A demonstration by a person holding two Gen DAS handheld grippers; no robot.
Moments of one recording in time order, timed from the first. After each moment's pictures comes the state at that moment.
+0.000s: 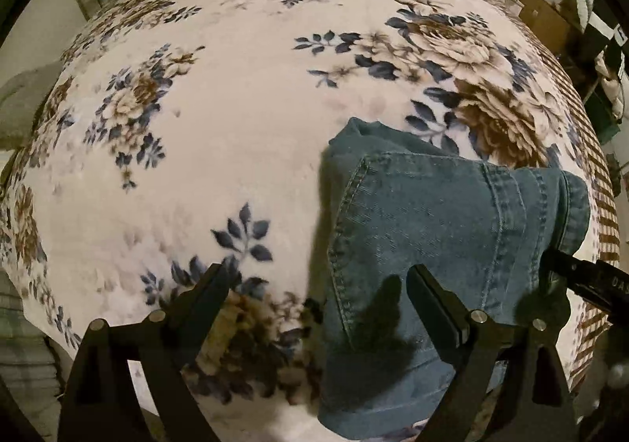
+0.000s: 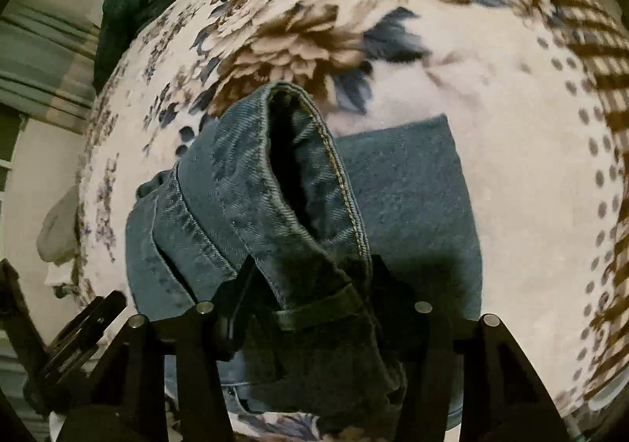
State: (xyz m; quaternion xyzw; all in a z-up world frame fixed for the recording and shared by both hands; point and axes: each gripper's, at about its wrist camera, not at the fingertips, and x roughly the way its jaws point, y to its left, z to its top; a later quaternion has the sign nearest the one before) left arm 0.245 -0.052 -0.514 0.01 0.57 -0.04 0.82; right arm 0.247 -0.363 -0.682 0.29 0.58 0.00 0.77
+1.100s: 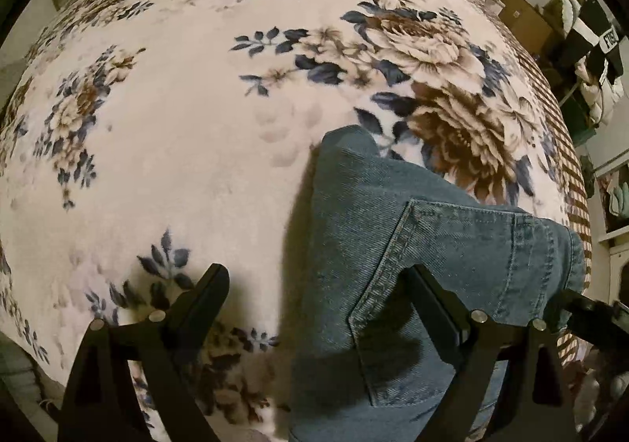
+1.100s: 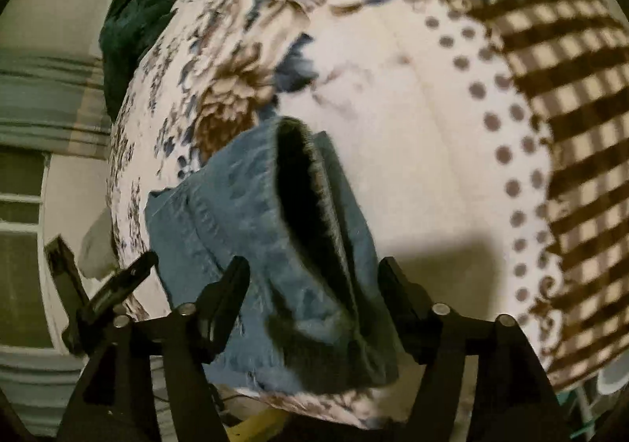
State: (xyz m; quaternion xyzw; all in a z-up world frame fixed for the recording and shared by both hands) left arm 0.275 -0.089 -0.521 -0.03 0.59 -0.09 0.80; right arm 0.203 -0.471 -0.670 0.38 0.57 0.03 0.73
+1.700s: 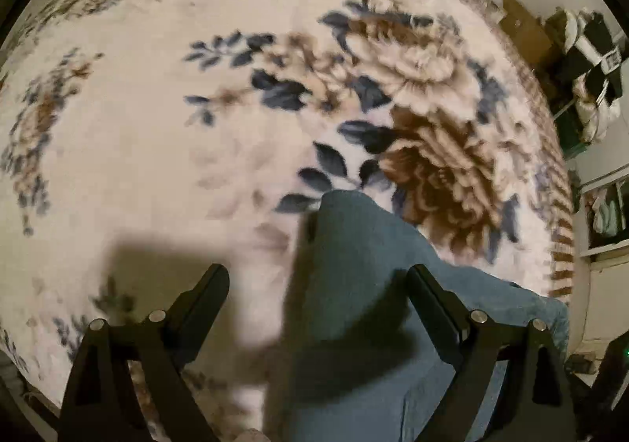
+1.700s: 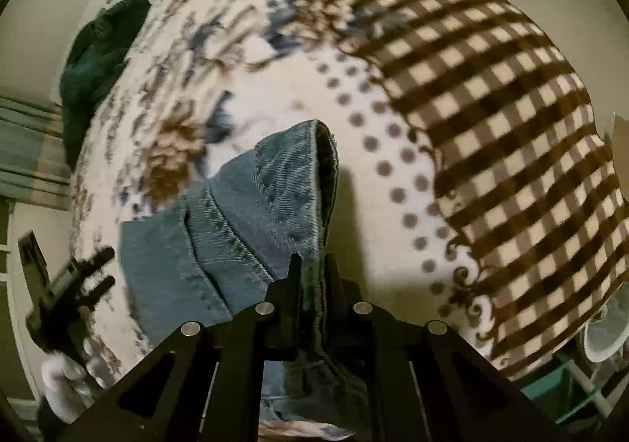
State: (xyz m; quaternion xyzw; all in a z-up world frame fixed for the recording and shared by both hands) left arm 0.333 -0.125 -0.540 -0.06 0.61 -0.10 0.78; right arm 0.158 -0.506 -0.647 0.36 0.54 -0.11 0.75
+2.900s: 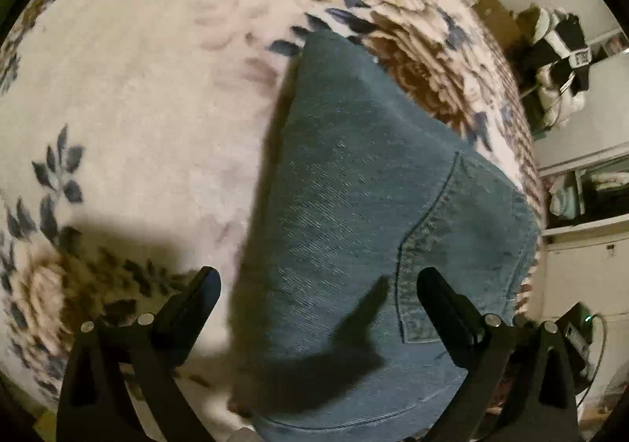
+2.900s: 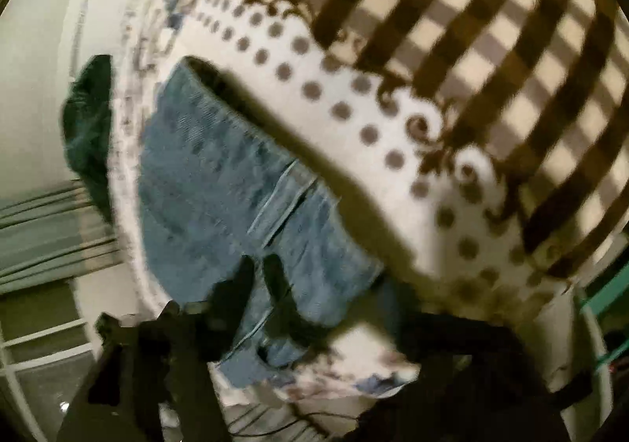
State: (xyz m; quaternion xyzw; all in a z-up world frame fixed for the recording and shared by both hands) left arm 0.237 -0.107 -0.571 -0.14 0.63 -0.19 0.74; right arm 0.082 -0.507 -0.728 0.57 0.51 -0.08 0.64
